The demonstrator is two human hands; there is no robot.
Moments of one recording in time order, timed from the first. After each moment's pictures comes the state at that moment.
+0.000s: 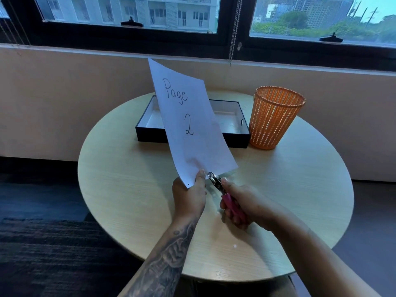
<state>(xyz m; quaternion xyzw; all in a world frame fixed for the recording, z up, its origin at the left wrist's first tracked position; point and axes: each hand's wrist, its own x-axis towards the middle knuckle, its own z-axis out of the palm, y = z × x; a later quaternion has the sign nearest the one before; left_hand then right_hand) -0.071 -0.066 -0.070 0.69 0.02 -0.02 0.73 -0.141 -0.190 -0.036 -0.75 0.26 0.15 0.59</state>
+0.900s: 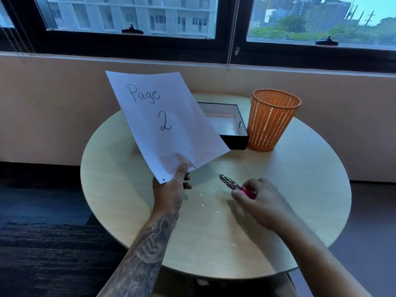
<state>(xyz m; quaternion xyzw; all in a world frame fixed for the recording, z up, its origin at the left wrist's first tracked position) -0.054 -0.033 -0.056 0.59 0.02 -0.01 0.81 -0.163 -0.225 -0.055 -0.93 0.25 -0.05 0.28</state>
